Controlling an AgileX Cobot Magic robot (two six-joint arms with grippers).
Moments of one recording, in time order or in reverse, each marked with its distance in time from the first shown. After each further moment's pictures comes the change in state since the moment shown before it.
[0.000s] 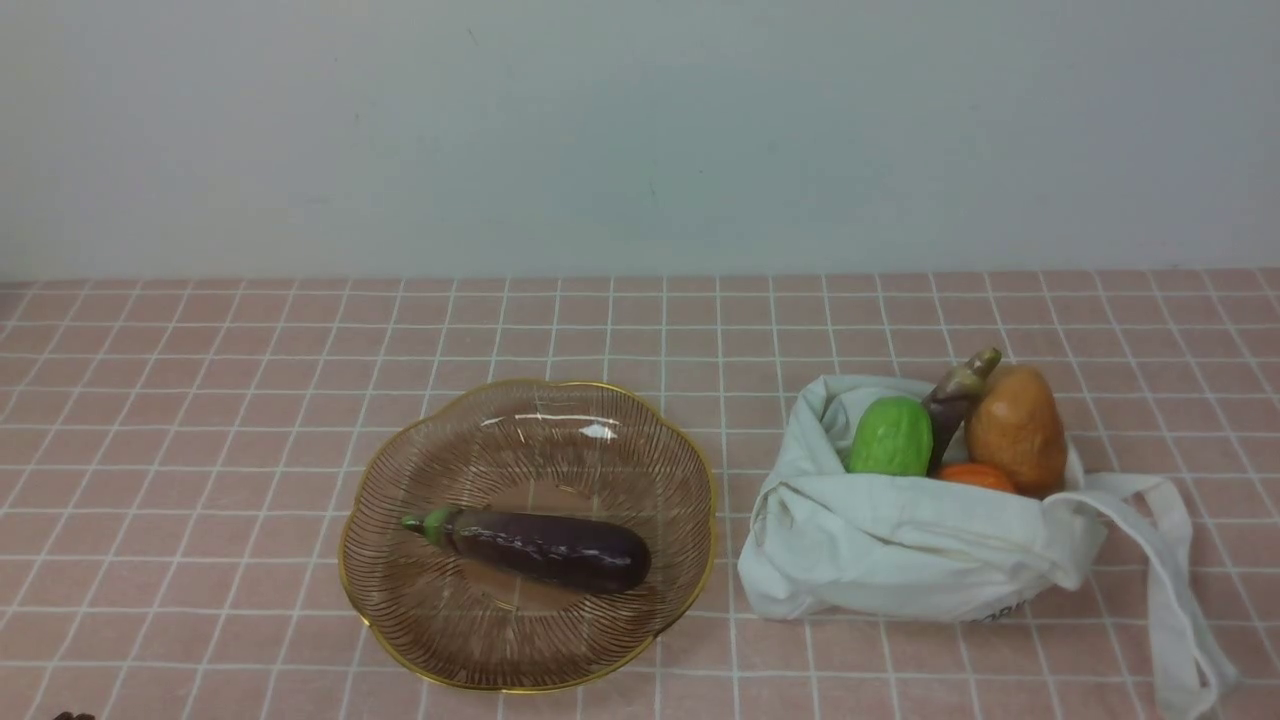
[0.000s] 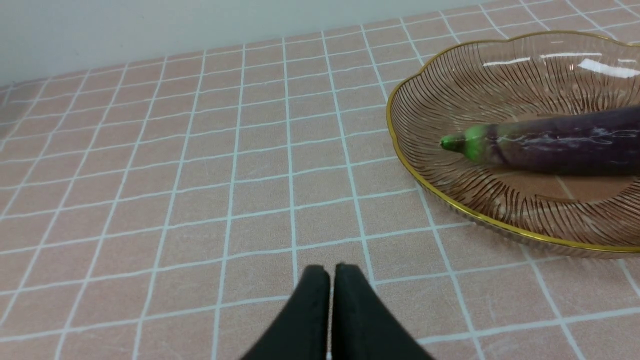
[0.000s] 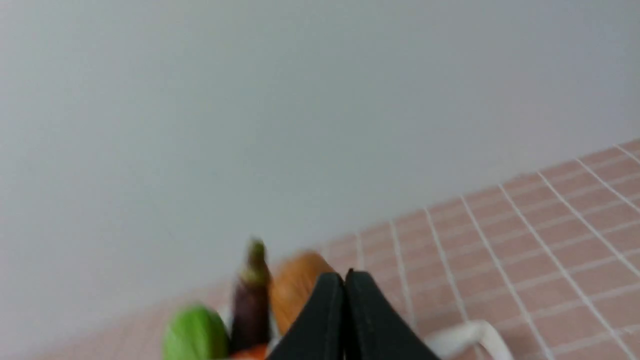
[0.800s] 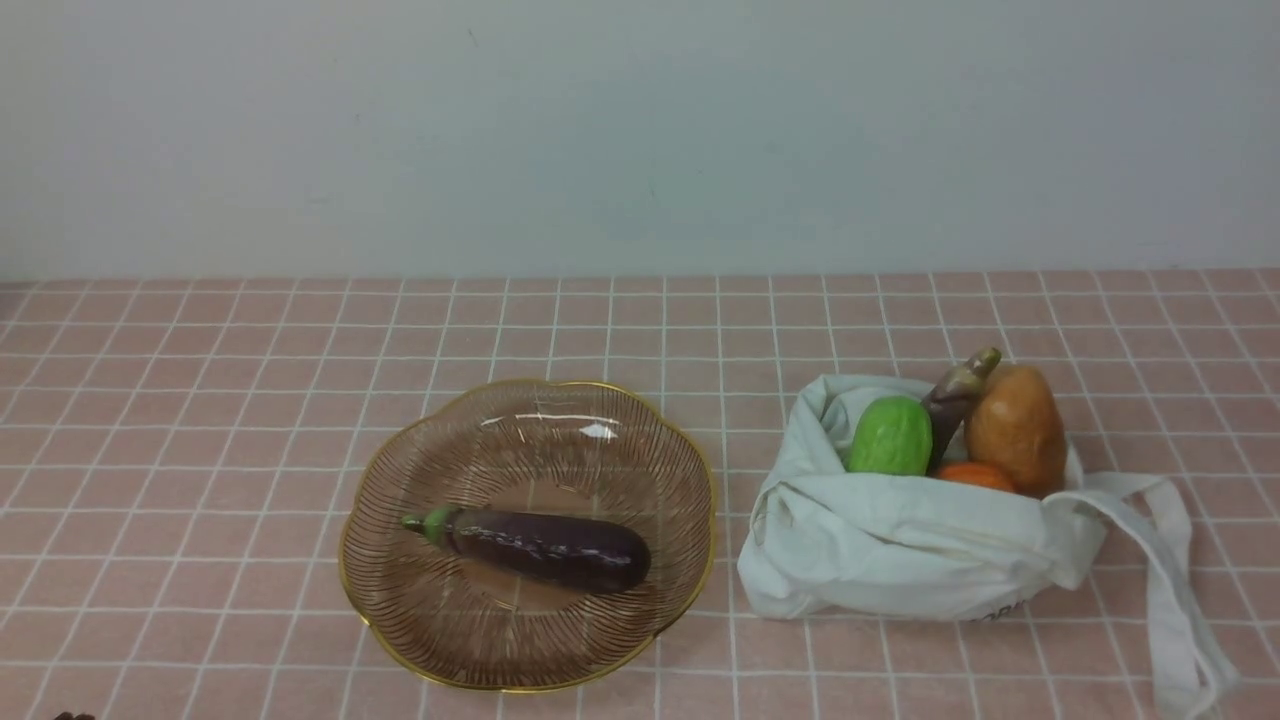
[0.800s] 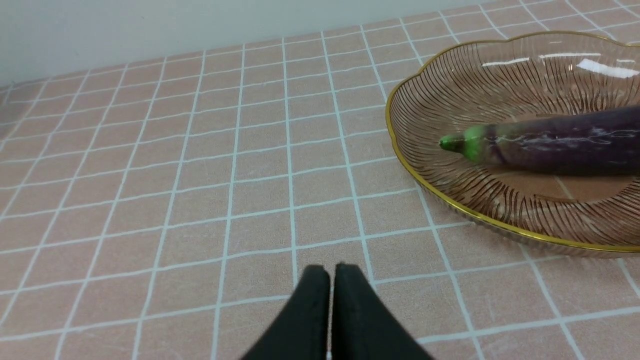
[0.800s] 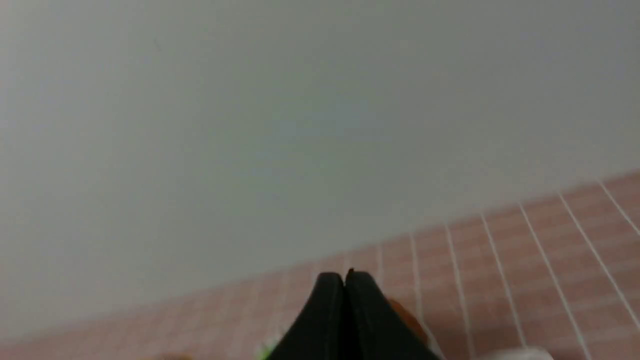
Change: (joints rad) right arm 0.079 0.479 -0.594 -0.114 0.436 0.014; left arm 0.000 0.000 0.000 0.000 0.000 0.000
